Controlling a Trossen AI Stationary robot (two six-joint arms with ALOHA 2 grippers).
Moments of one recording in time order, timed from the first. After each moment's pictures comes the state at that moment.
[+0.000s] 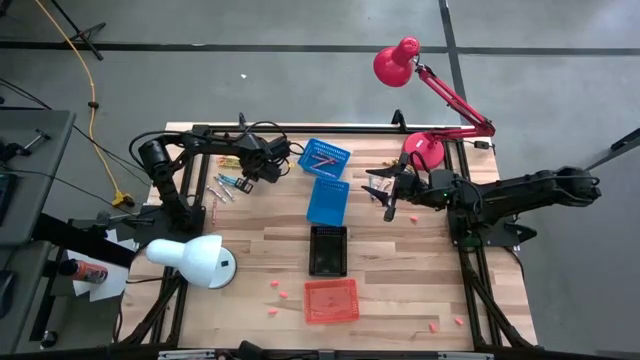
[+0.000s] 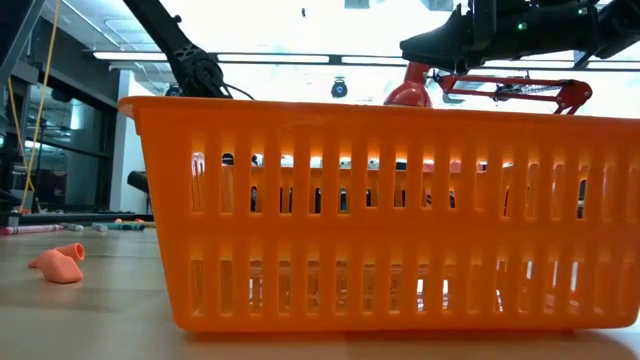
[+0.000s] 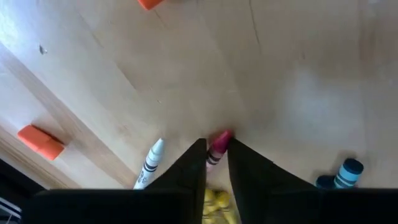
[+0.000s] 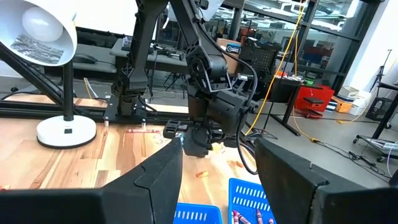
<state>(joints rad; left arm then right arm) 0.57 1.79 0.98 -0.76 -0.35 1.03 -0.03 1.01 0.42 0.61 0.24 -0.20</state>
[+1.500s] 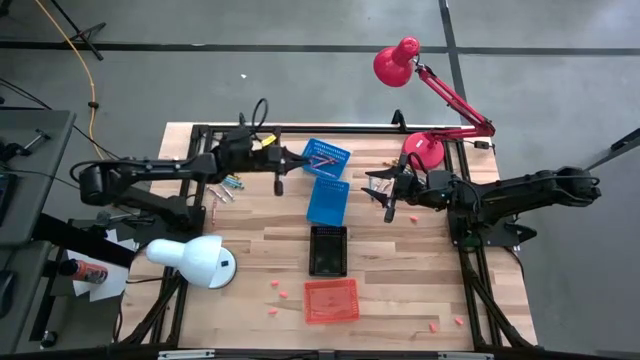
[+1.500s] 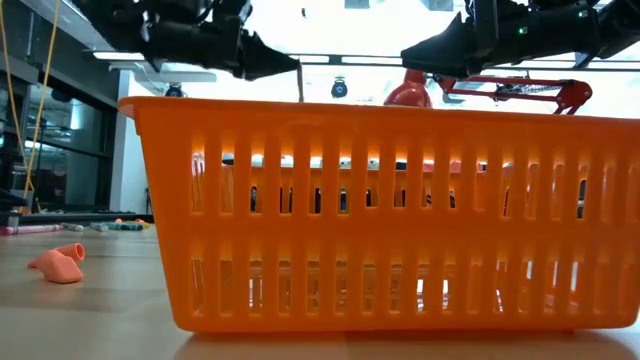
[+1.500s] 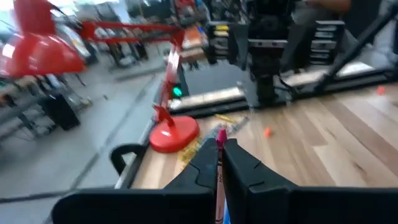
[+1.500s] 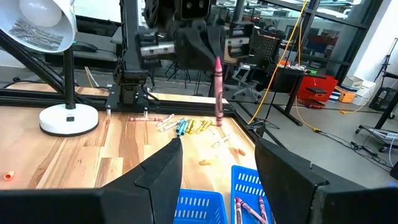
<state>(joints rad) 0.38 1.26 0.66 0.52 0.26 0.29 -0.03 1.01 0.42 0.56 0.24 -0.18</state>
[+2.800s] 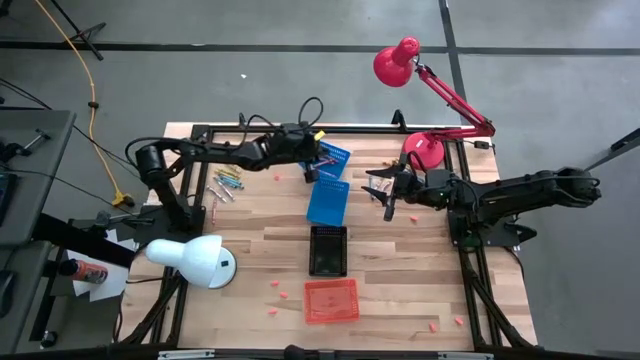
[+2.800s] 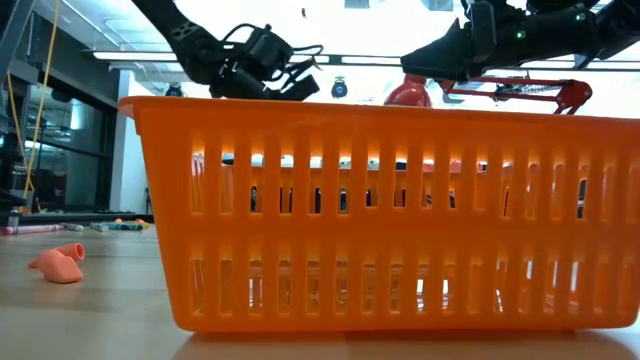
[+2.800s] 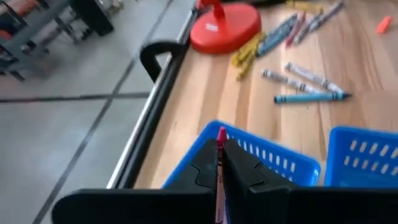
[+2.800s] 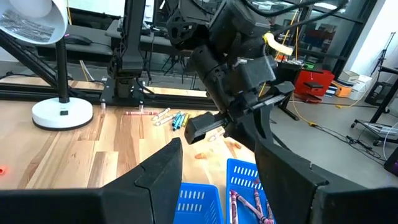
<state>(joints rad) 0.43 1.74 1.01 0.26 -0.01 0.38 -0.05 1.01 0.42 0.54 0.24 -0.18</state>
